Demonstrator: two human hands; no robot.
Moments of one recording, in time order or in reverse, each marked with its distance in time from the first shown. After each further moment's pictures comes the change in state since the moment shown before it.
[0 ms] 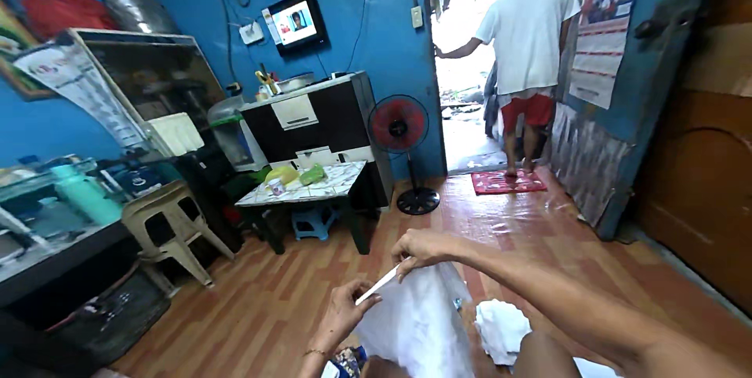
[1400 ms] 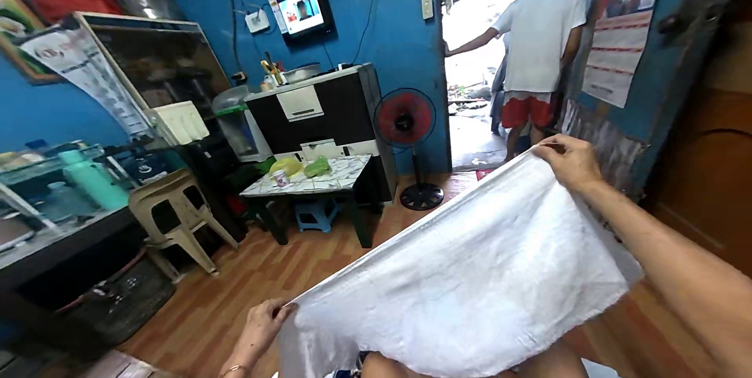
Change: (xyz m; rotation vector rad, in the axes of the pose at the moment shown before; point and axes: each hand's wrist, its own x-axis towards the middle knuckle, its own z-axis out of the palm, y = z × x) left_hand -0.063 -0.094 -0.118 0.386 0.053 -0.337; right_hand -0.196 0.131 -0.095 -0.073 1.285 0.583
